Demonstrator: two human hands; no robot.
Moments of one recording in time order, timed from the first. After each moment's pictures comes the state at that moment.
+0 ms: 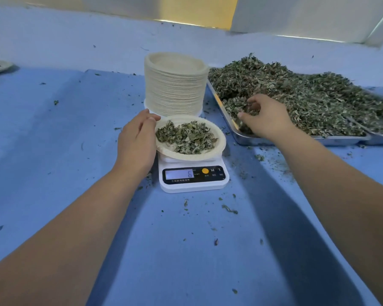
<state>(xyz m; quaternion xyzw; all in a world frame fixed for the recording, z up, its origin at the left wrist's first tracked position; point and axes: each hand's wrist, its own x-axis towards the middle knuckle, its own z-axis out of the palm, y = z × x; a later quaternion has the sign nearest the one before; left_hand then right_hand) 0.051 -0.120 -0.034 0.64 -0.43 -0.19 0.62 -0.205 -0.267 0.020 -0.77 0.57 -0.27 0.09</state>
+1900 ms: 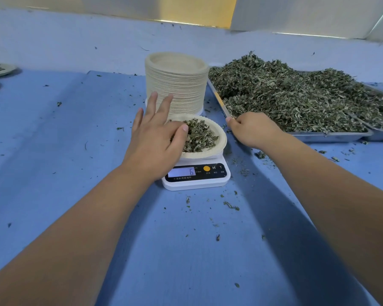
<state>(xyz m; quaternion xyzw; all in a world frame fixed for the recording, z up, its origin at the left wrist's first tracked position) 0.032 -0.104 -0.022 0.65 -0.67 0.03 0.36 -0.185 -0.257 0.000 -0.82 0.55 -0.12 0.04</state>
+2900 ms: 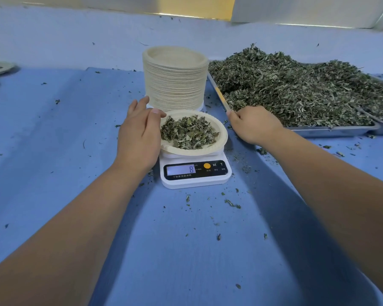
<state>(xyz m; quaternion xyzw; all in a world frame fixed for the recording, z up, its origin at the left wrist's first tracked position) 0.047 -0.116 -0.030 0.66 -0.52 -0.10 0.53 -0.184 -0.264 -0.006 -0.82 0.55 -0.14 0.03</state>
